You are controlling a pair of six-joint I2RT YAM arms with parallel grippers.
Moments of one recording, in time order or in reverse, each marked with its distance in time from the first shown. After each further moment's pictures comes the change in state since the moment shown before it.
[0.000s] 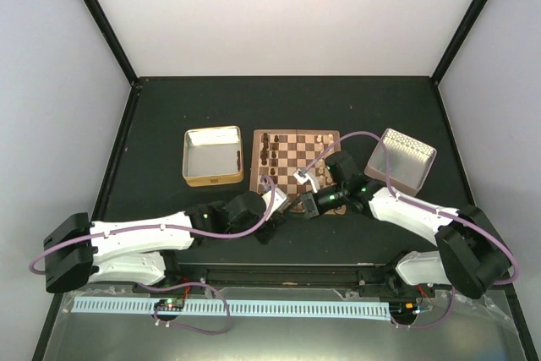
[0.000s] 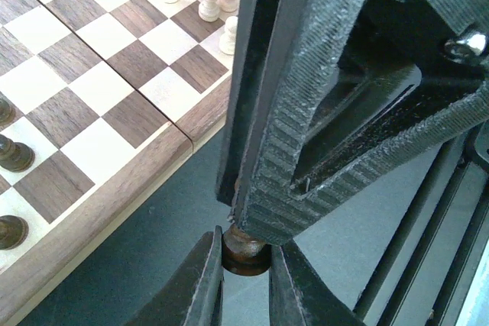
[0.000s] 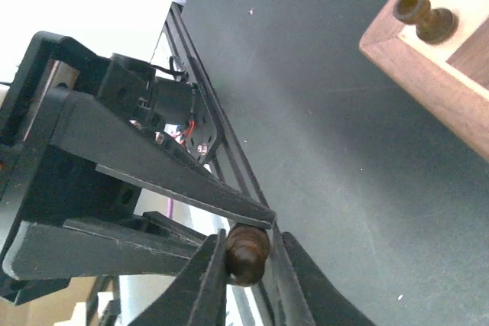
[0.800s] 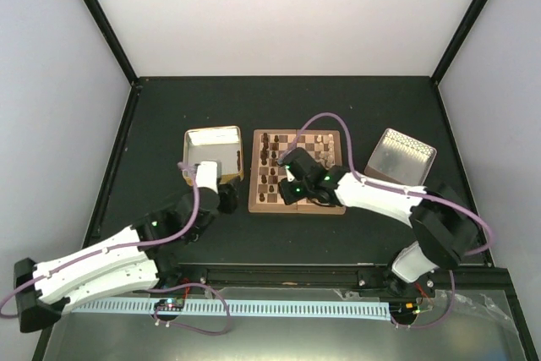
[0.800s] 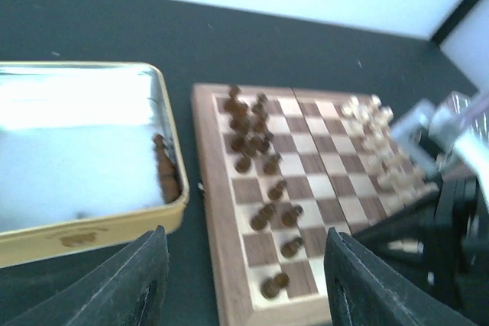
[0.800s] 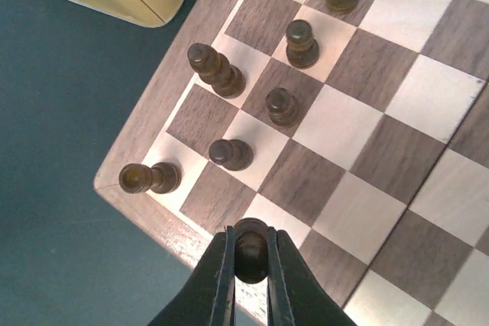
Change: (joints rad) left arm 0.104 -0.394 -0.039 -0.191 -0.534 -0.291; right arm 0.205 0.197 0.292 -0.217 0.856 -0.047
